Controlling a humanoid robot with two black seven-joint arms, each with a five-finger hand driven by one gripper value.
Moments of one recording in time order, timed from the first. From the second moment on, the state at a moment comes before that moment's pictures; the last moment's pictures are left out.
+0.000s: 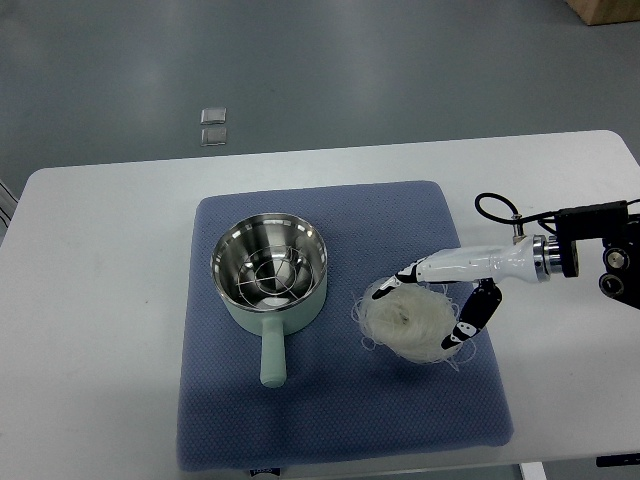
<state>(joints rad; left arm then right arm) 0.00 0.00 -0.02 -0.11 0.02 0.04 0.06 0.82 -0.69 0.28 1.32 -1.53 0.34 0.53</state>
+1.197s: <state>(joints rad) 0.00 0.00 -0.02 -0.11 0.02 0.04 0.06 0.73 -0.63 0.27 1.27 -1.64 0.20 0.52</state>
